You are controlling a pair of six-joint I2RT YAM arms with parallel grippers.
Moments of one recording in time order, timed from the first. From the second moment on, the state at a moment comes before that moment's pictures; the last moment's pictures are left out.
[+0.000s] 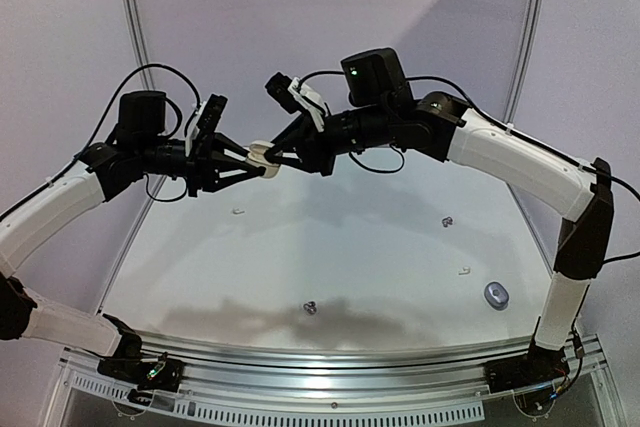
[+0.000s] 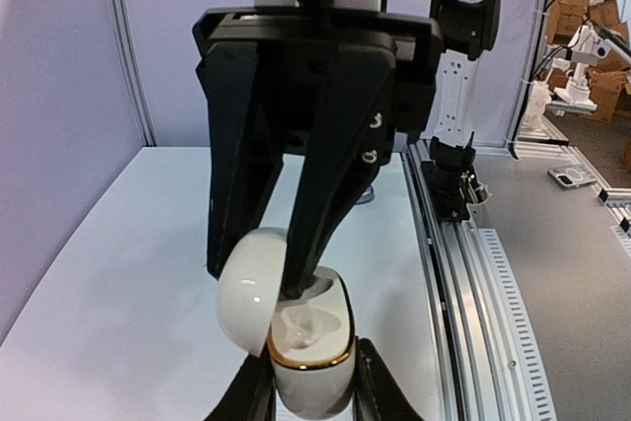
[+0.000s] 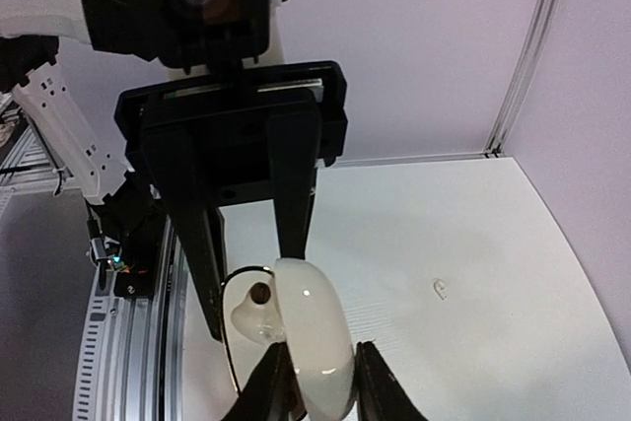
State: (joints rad) left arm -0.45 1.22 1.13 -0.27 1.01 0.32; right arm 0.97 1.87 1.96 -0.46 -0.42 -0.16
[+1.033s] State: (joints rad) left arm -0.45 1.23 1.08 -0.14 1.05 0.17; right arm 1.01 1.85 1.96 -0.47 -0.27 -0.24
